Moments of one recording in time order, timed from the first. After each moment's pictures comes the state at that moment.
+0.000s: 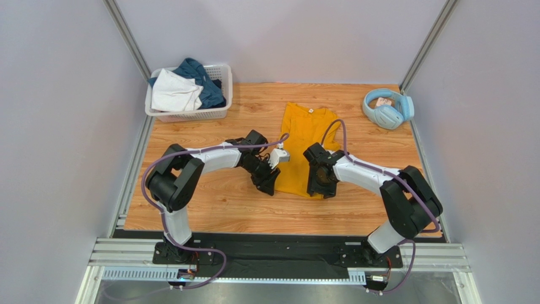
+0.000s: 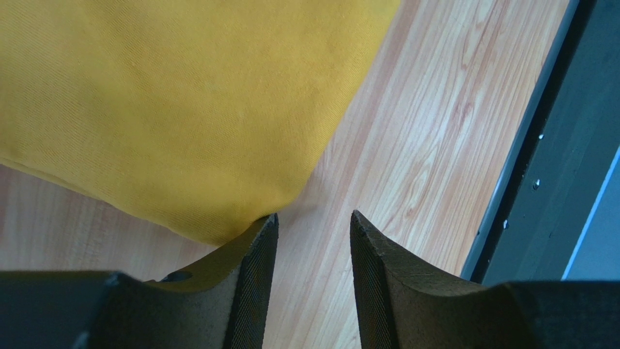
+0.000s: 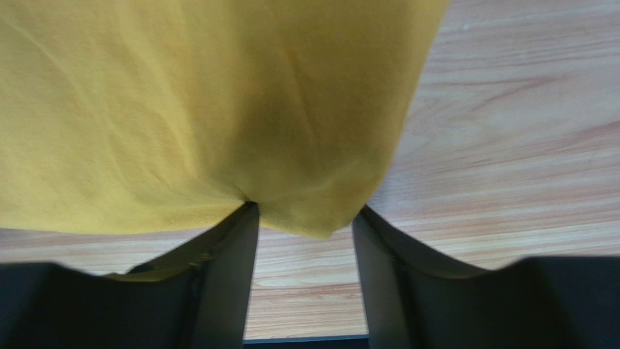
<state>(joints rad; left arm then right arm) -0.65 1.83 1.08 -0.46 0.67 0.33 0.61 1.56 0.88 -0.69 0.13 0.76</state>
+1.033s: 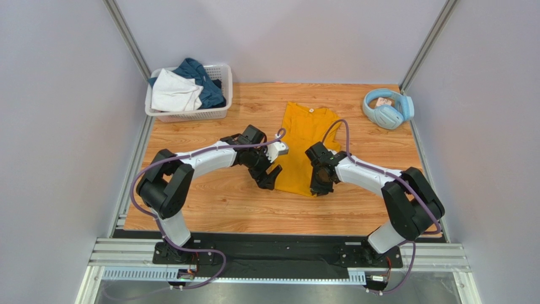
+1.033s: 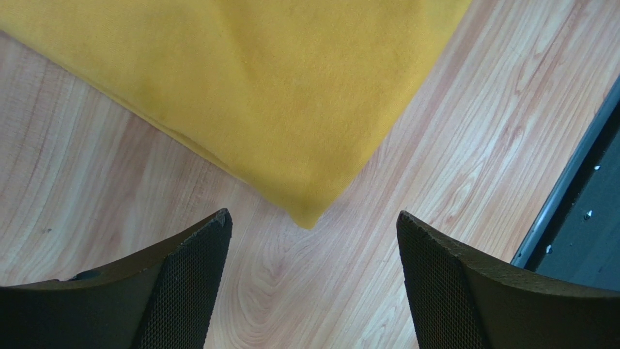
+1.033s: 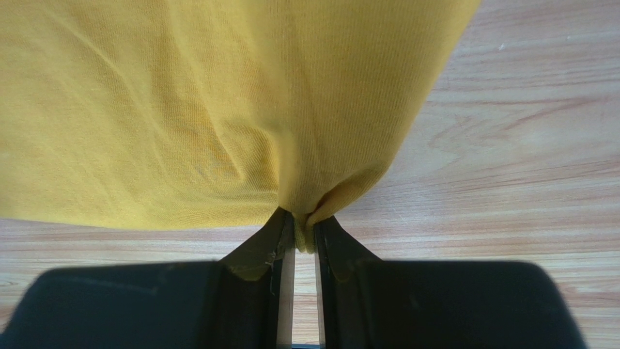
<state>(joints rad) -0.64 1.75 1.10 -0.44 0.49 0.30 0.60 1.55 0.85 -0.61 0.08 0.77</state>
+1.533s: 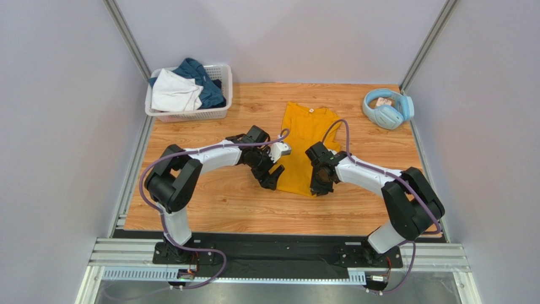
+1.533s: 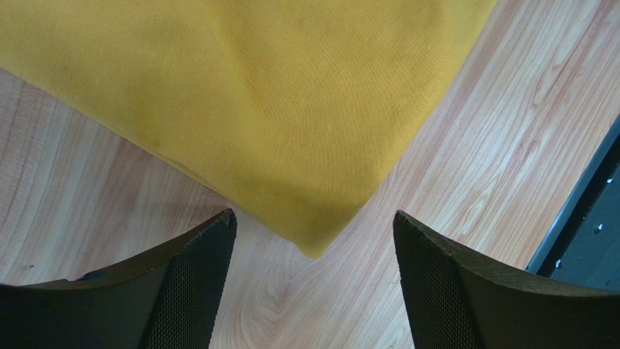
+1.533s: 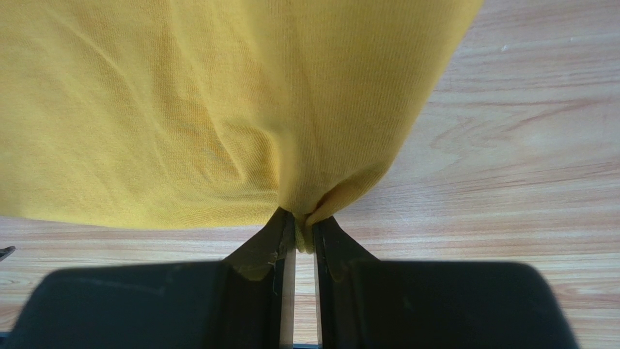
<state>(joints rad) -0.65 1.83 1.13 -0.42 0.50 0.29 0.60 1.55 0.85 -0.61 0.07 0.77</state>
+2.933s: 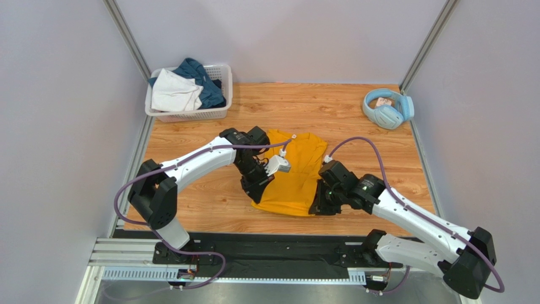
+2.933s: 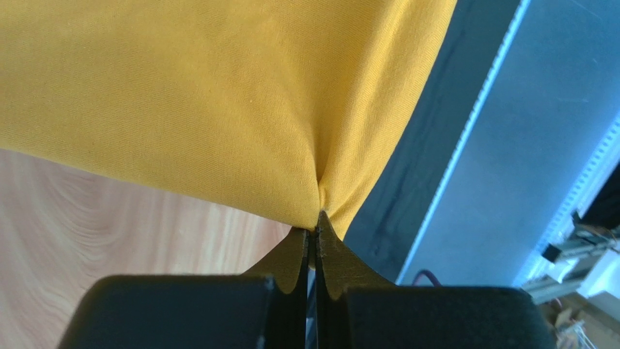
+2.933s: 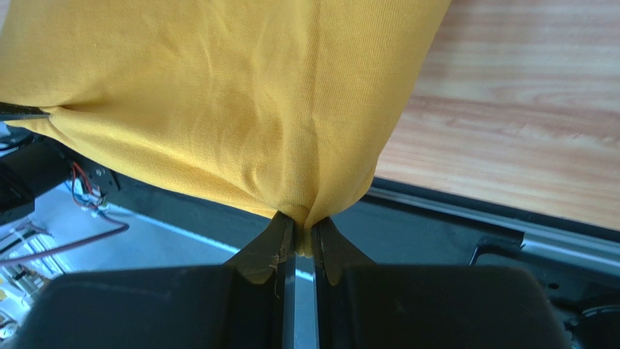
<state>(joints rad) -0.74 1.65 1.28 -1.09 0.58 0.43 0.80 1.00 0.77 -0.86 -0.09 0.92</state>
